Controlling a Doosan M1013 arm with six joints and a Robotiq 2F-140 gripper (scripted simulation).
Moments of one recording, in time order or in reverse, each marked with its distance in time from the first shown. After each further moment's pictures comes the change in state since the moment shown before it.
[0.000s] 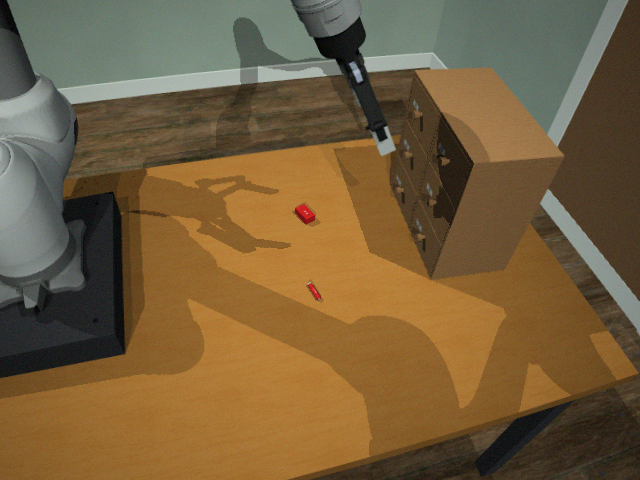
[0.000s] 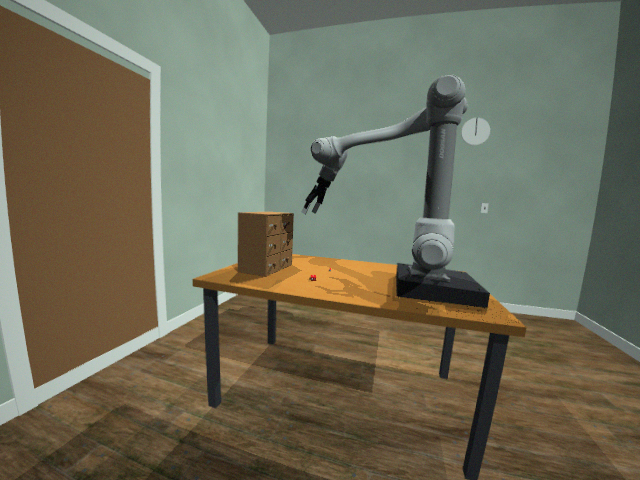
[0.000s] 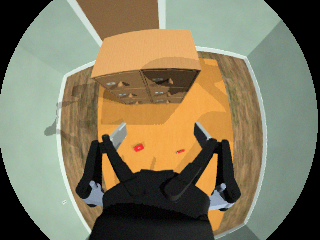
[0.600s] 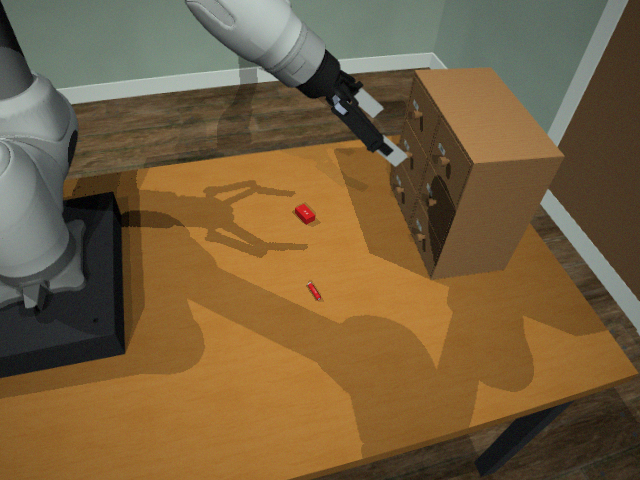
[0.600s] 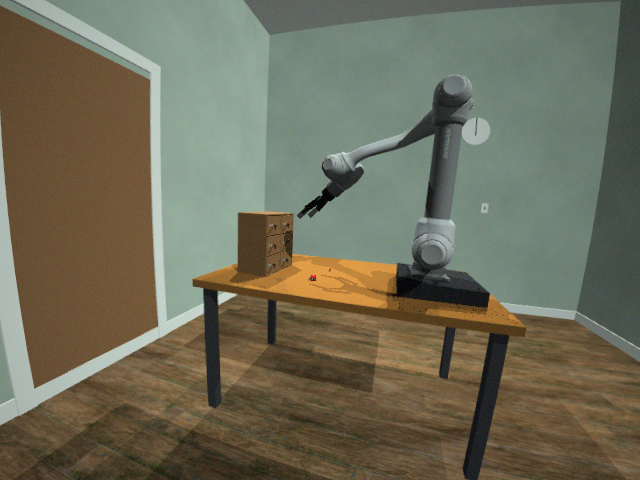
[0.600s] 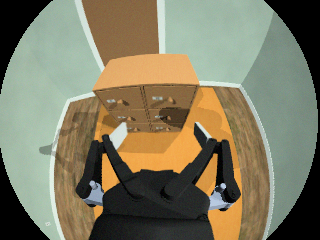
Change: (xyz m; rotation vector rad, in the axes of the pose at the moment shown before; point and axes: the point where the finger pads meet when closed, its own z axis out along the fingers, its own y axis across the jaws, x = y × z) arm 0.012 0.000 0.033 -0.011 0.382 0.003
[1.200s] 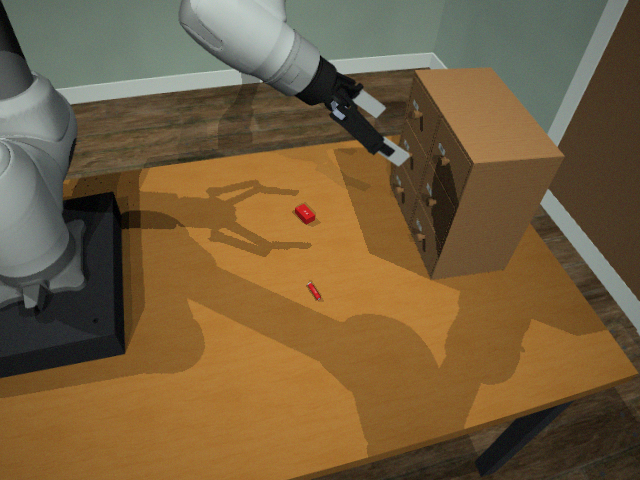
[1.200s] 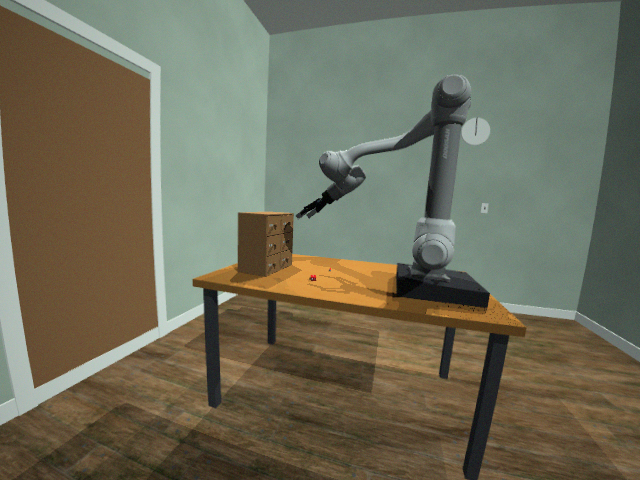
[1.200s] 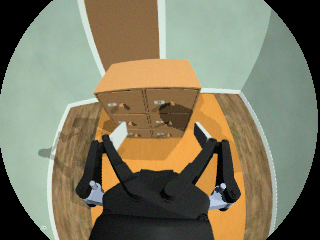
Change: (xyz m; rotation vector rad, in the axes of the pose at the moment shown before) arm 0.002 -0.005 0.008 0.000 0.079 0.000
